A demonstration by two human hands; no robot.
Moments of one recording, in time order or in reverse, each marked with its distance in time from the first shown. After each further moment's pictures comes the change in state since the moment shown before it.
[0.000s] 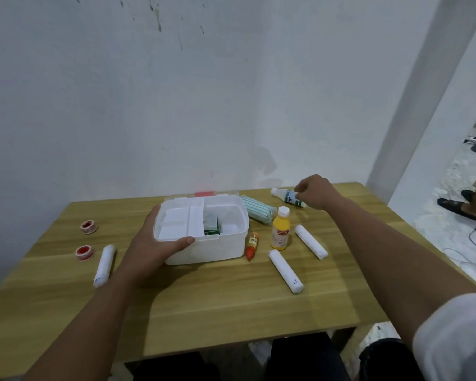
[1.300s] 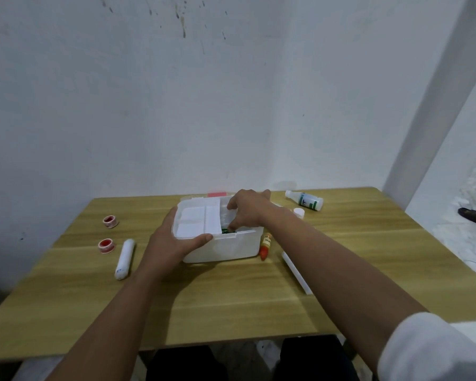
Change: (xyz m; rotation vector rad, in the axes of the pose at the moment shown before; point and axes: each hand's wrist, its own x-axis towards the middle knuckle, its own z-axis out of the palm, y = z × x) left_hand -0.016 0.015 0.005 0.026 0.094 0.019; right_hand -0.053 -0.166 0.079 -0.285 -0.216 -0.442
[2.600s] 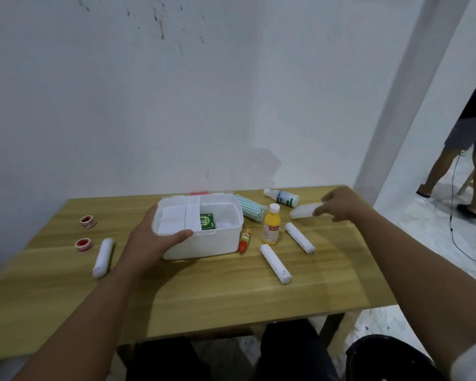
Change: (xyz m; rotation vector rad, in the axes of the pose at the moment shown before) left_hand 0.001 -0.005 -0.003 -0.012 -0.045 -0.034; right_hand -0.121 0.204 -0.050 0.511 0.183 0.715
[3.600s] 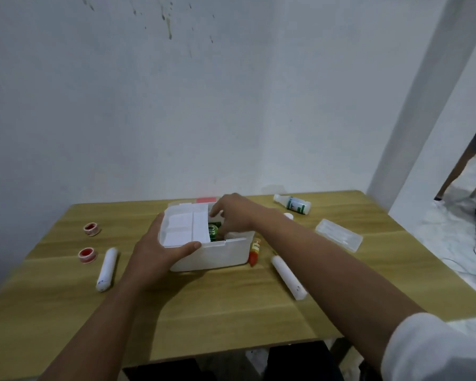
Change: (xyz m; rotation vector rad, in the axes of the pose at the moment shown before) left_hand 0.003 -0.001 0.005 0.023 0.016 0.043; right_hand -0.057 -0.181 0.146 -0.423 -0.312 -0.853
